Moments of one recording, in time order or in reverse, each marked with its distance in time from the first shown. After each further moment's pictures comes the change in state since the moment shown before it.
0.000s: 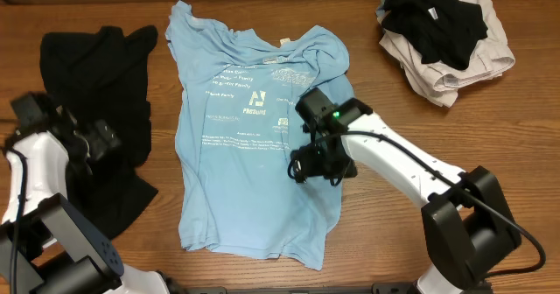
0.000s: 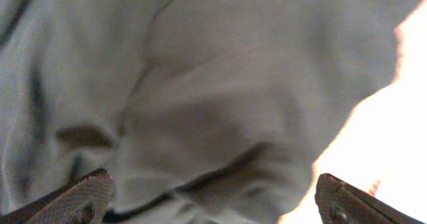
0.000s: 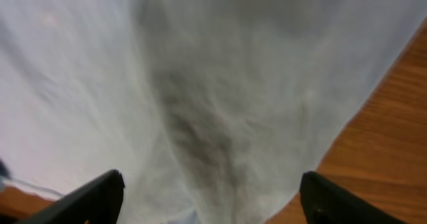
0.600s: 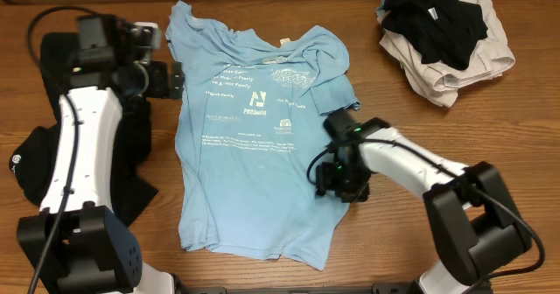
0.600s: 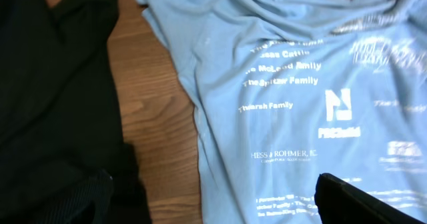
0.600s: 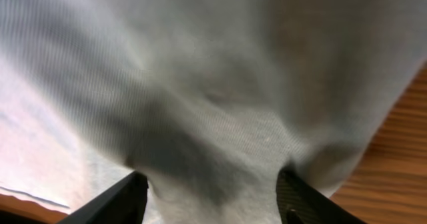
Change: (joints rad) left arm -0.409 0.002 0.311 -0.028 0.152 0.352; right arm -0.105 -0.015 -0.244 0.122 -0.119 0.075
